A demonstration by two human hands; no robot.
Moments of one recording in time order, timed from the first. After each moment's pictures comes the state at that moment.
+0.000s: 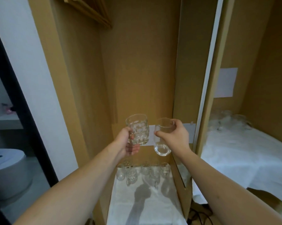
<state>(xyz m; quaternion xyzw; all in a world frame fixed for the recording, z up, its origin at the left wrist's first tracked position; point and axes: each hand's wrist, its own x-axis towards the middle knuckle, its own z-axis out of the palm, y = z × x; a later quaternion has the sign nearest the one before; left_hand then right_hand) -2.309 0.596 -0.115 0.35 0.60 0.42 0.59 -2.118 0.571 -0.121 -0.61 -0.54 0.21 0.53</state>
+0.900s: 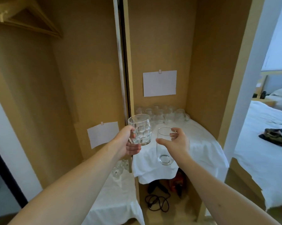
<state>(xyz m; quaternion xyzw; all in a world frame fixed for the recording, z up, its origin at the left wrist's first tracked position) -2.023 0.444 -0.088 0.40 0.58 0.37 0.61 -1.828 0.397 -0.132 -0.65 -0.46 0.23 0.56</state>
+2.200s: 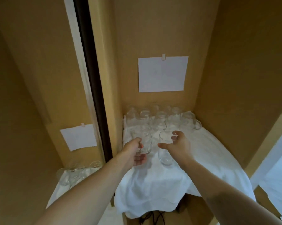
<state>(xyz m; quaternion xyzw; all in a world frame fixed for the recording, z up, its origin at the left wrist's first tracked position) -1.909 0.706 -0.188 0.30 0.60 0.34 0.65 -1.728 0.677 -0.194 -0.70 -0.48 0.27 0.45</state>
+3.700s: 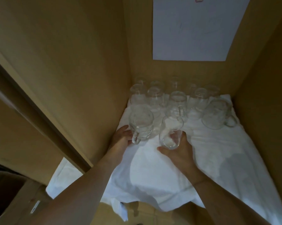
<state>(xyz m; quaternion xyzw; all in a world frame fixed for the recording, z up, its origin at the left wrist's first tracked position) -1.893 0.797 -0.300 0.30 0.60 0.48 0.56 -1.662 0.785 -0.317 -0.62 -0.56 0.38 0.41</state>
